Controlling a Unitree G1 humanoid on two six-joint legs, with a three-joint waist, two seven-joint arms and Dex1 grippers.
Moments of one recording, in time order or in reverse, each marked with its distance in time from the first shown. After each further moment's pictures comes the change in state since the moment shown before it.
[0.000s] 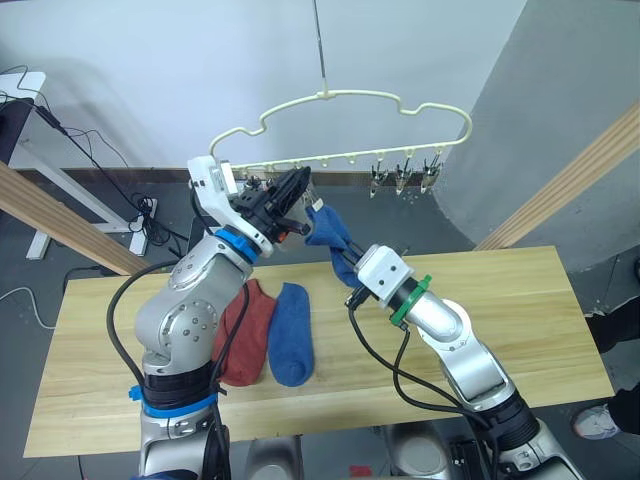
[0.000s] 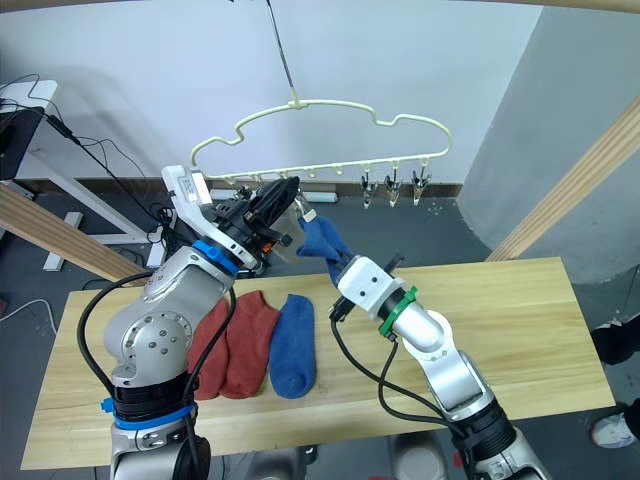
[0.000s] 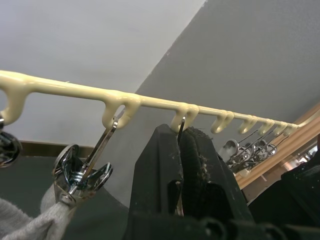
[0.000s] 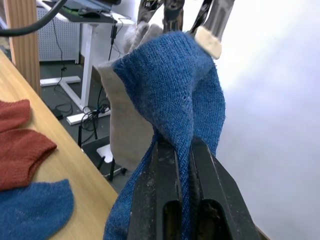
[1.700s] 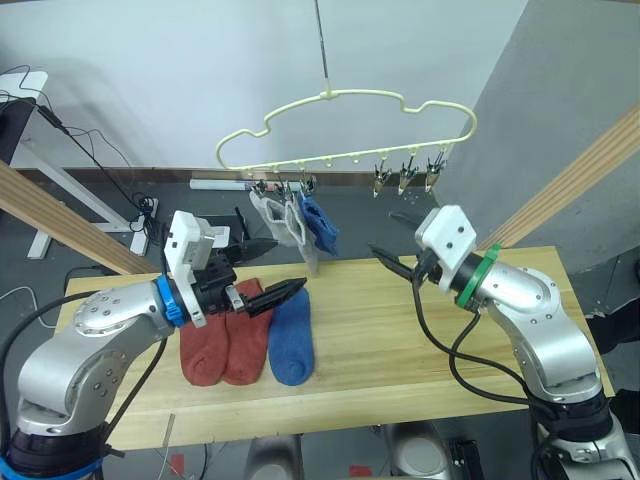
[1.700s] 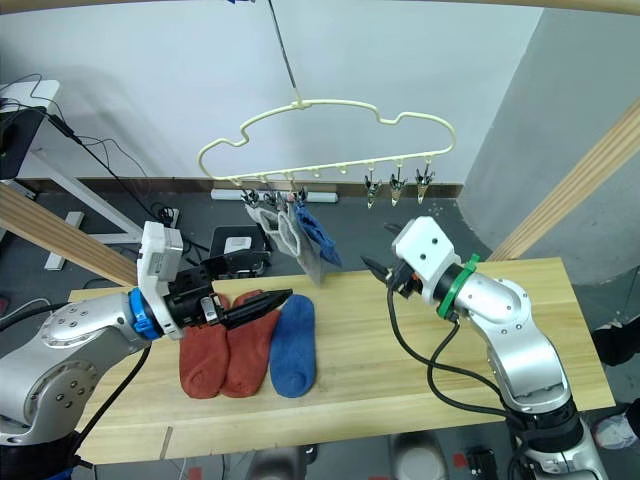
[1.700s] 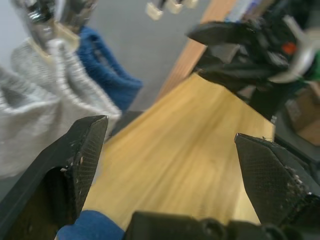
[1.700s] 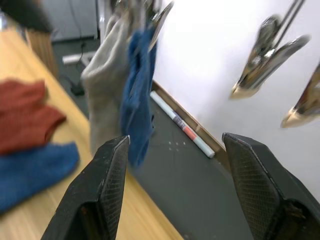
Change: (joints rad) left arm 0.337 0.538 0.043 -0.144 -0.042 -0.028 -0.558; right arm -0.100 -0.192 -0.271 -0.326 0.291 0.551 0.248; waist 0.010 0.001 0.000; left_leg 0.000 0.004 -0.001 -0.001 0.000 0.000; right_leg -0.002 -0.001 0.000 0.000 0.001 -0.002
